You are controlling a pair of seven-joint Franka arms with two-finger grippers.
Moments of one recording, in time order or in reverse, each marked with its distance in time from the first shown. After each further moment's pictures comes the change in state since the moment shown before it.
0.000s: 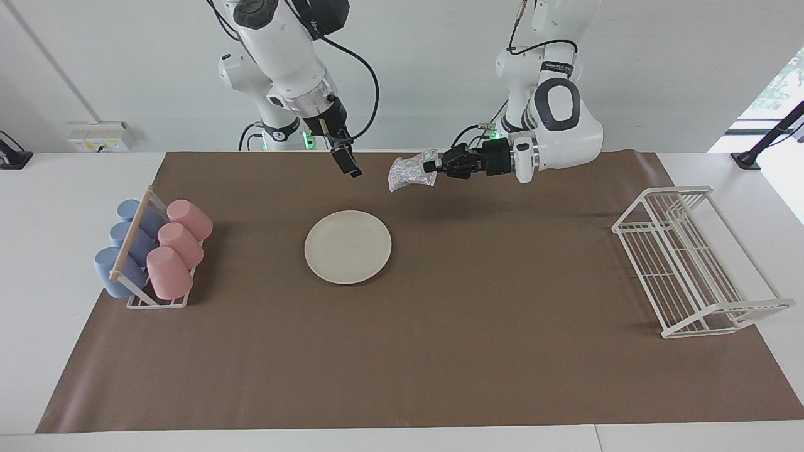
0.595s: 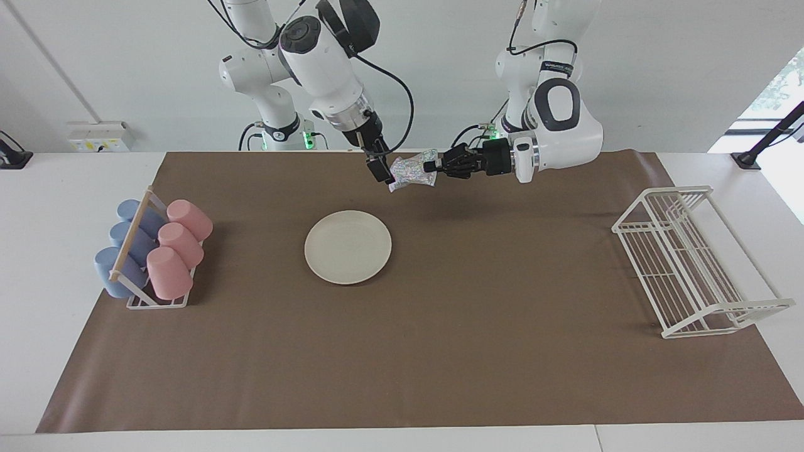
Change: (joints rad) left arm 0.000 0.000 0.001 -0.002 -0.010 0.000 0.000; right arm 0.099 0.041 0.002 -0.042 0.029 0.139 0.117
